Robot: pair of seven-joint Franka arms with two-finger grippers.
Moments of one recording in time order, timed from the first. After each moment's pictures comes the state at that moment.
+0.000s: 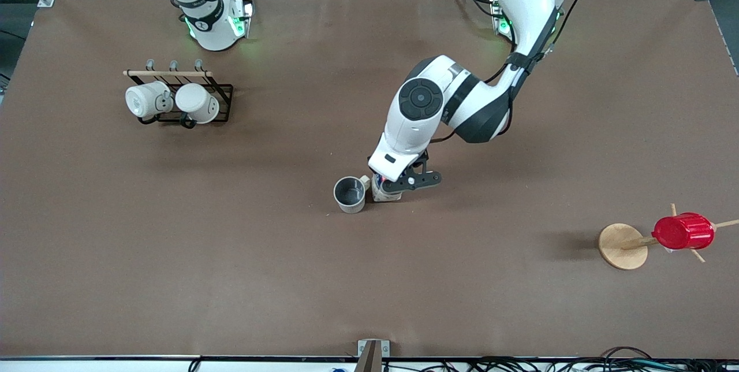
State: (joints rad) left arm -0.58 0.62 -0.16 -1.41 0.02 2.08 -0.89; right arm -0.14 -0.05 -0.10 -1.48 -0.07 1.49 -0.19
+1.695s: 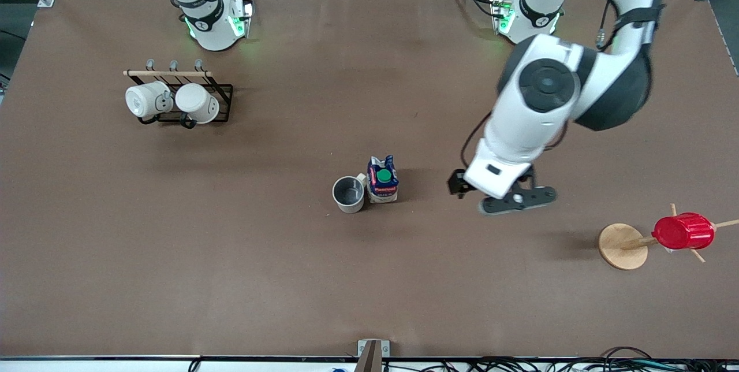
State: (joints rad) left arm -0.36 0.43 -0.10 -1.36 0.11 1.86 -0.61; right arm -0.15 -0.04 -0.06 -1.48 -0.06 1.50 -0.20
